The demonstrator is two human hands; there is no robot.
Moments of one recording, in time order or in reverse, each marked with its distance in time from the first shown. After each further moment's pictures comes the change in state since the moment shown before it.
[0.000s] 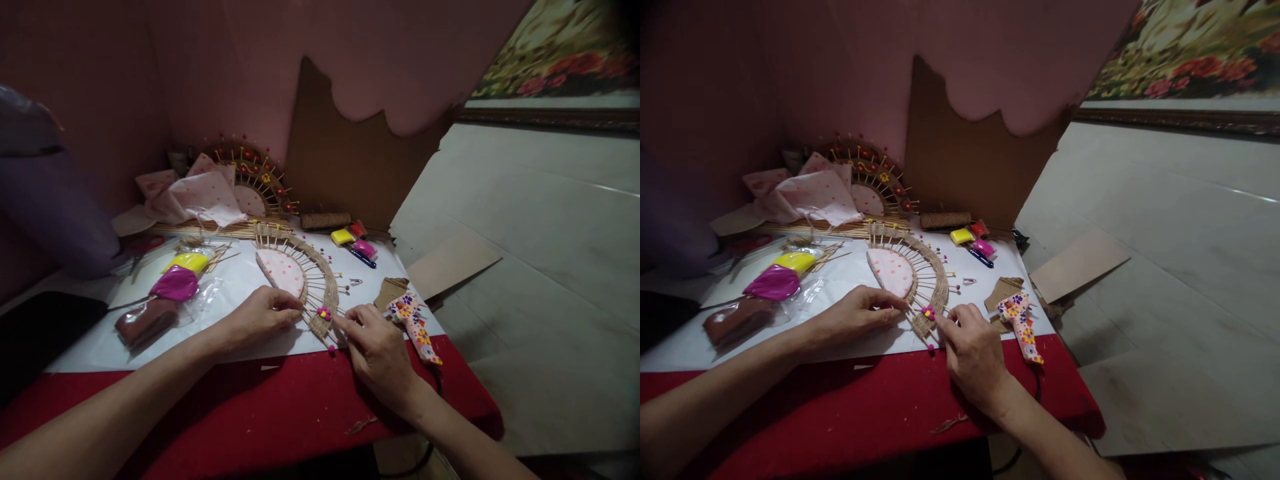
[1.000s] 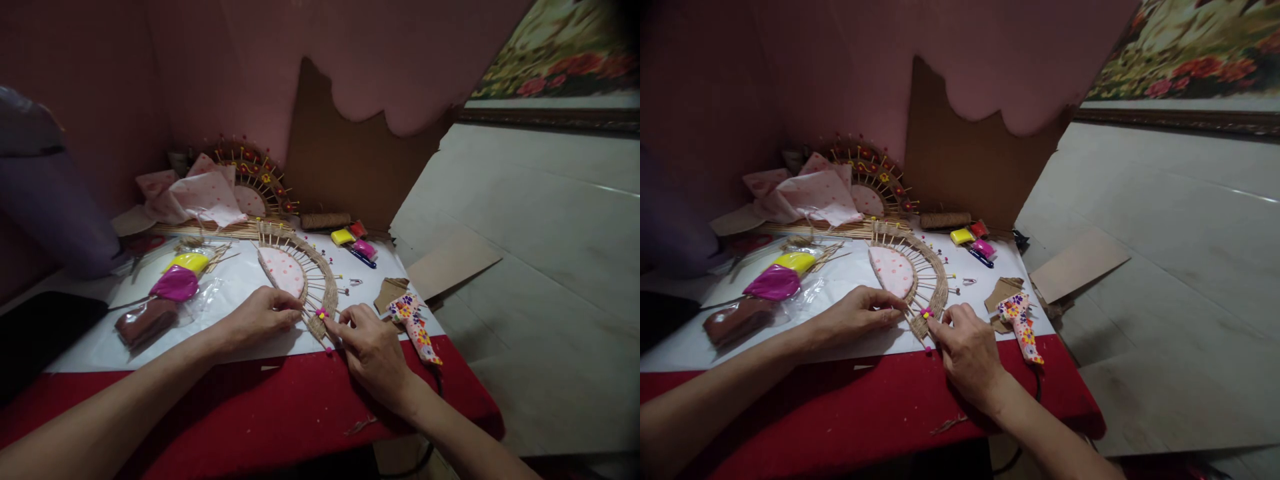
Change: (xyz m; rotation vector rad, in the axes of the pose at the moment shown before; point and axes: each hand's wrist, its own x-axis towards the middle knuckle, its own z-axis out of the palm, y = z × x) left_hand 0.001 -0.001 -0.001 0.012 0.002 0.020; right_hand 0.003 -0.002 0.000 -0.006 -0.075 -0.036
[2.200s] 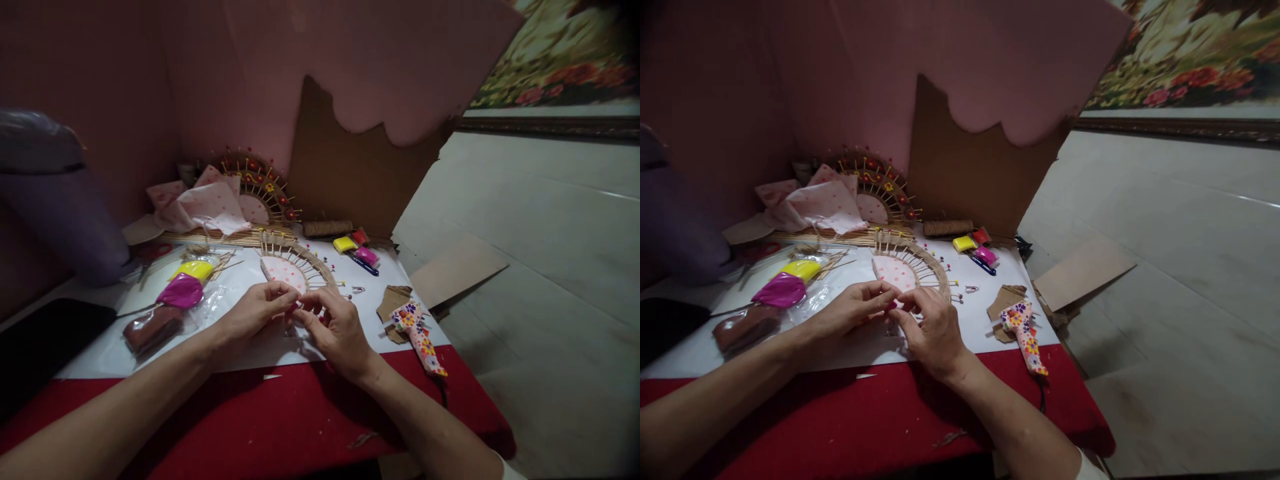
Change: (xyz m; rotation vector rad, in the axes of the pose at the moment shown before) left_hand -0.004 0.002 -0.004 -0.641 0.034 0.036; right_hand 0.057 -0.029 0.012 0.520 0.221 0.057
